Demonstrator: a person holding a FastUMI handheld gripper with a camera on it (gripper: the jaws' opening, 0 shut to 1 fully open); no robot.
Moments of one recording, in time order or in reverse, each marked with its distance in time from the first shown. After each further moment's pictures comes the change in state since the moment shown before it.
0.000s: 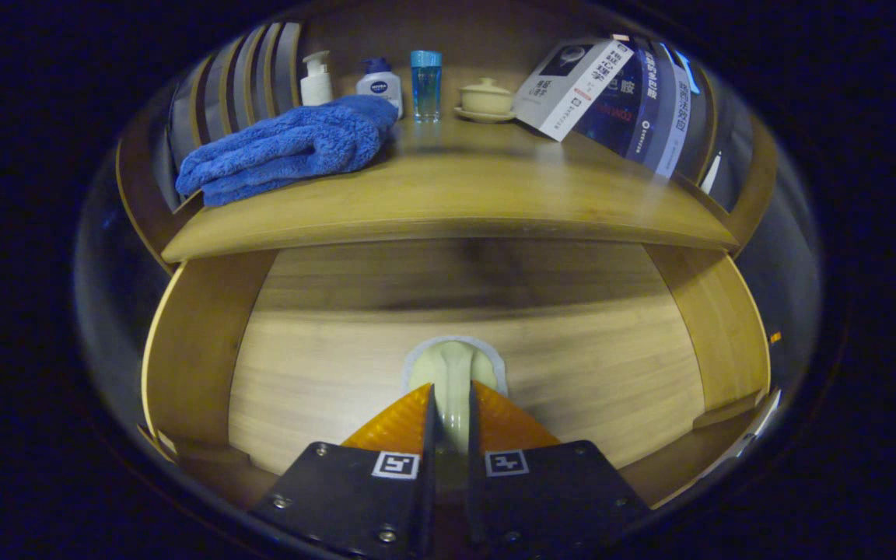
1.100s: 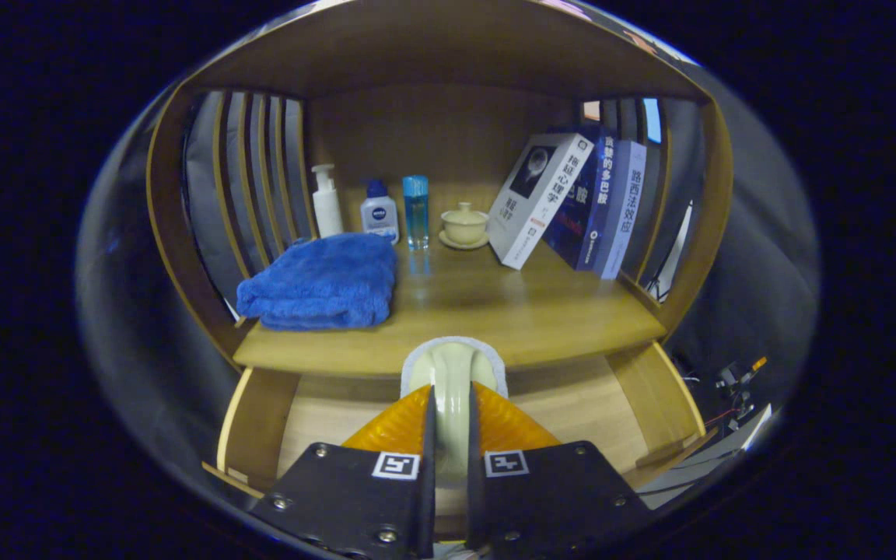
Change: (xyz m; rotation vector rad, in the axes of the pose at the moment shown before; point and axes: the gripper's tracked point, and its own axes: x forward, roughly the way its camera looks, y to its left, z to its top) arm -0.100 -0.024 0.114 0.040 -0.319 -0.008
